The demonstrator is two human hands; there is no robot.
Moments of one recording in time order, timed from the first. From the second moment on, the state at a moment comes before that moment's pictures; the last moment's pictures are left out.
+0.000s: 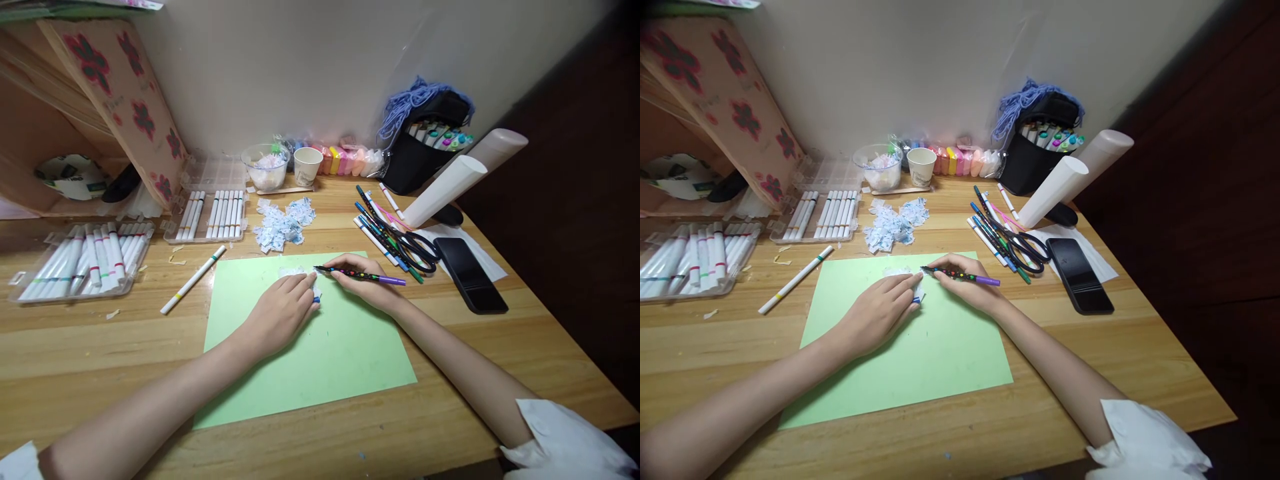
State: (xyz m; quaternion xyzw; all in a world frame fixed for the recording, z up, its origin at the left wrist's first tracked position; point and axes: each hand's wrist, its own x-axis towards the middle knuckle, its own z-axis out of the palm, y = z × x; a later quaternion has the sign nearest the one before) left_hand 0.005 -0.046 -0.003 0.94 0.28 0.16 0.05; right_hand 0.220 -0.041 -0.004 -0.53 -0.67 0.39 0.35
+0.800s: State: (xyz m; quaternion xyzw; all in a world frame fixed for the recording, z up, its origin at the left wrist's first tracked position) left_hand 0.005 -0.044 0.000 0.93 0.31 0.15 0.11; right_hand 0.222 -0.040 -0.003 -0.53 -0.67 0.39 0.35
